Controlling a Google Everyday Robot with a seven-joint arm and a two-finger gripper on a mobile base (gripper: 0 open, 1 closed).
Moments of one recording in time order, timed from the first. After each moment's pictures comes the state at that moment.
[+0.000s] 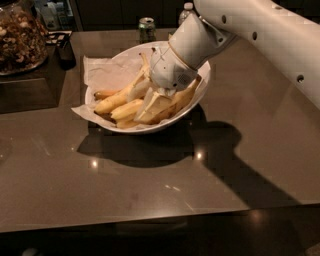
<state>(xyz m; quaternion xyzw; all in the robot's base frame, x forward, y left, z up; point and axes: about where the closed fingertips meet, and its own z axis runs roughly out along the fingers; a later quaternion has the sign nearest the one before) 0.520 0.032 0.903 -0.79 0.51 0.22 0.26</state>
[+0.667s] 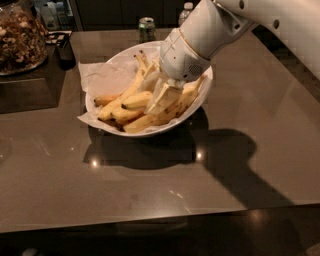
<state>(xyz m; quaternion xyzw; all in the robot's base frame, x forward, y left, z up) 0.524 0.011 0.928 -0.79 0.53 0.17 0.28</state>
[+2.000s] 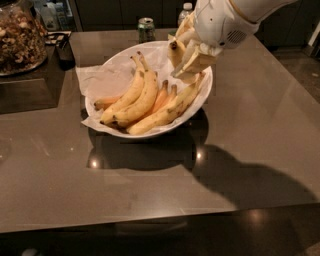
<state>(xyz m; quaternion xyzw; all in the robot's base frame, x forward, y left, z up) 0.528 -0.044 1.014 -0.76 0.56 0.01 0.34</state>
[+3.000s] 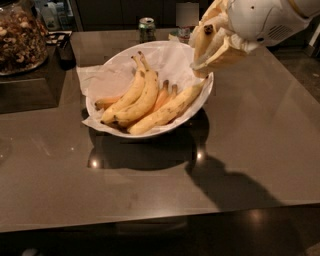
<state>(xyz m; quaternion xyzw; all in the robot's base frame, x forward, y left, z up) 0.488 -0.077 1.056 -0.72 0.57 -0.04 0.40</state>
